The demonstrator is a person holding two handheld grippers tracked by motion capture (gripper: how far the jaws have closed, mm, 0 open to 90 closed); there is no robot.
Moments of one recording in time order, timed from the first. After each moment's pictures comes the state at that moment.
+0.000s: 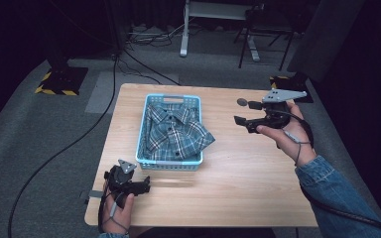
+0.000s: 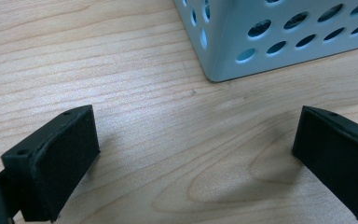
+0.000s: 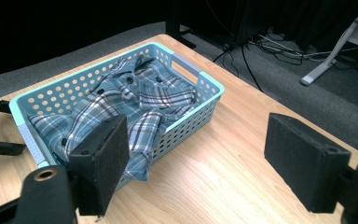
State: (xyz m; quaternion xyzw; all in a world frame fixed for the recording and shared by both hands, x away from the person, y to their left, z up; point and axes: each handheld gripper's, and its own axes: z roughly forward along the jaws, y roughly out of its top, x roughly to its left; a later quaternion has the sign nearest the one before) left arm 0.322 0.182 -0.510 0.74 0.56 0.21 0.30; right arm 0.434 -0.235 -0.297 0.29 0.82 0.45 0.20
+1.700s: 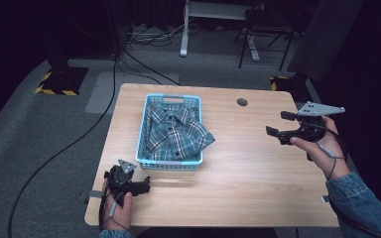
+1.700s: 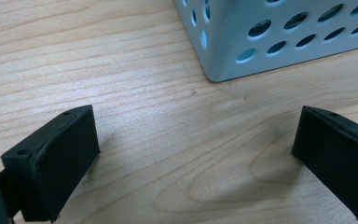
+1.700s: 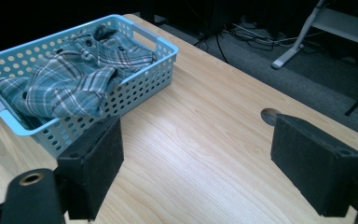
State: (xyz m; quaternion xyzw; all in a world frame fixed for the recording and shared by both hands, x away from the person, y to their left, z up) left arm 0.322 0.182 -0.510 0.74 0.56 0.21 0.30; right arm 0.413 -0.324 -0.316 0.33 0.81 0.43 0.22
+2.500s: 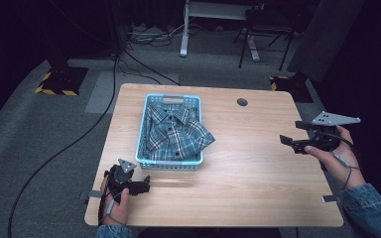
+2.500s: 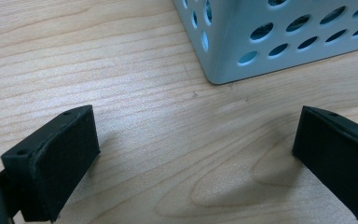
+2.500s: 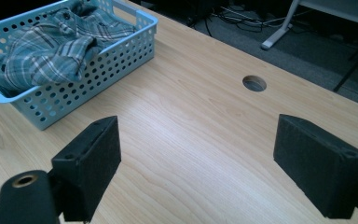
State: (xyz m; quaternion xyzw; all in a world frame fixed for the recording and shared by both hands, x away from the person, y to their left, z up) left arm 0.324 0.182 -0.510 0.74 0.56 0.21 0.30; right arm 0.398 -0.365 -0.332 0.36 0.81 0.42 0.22
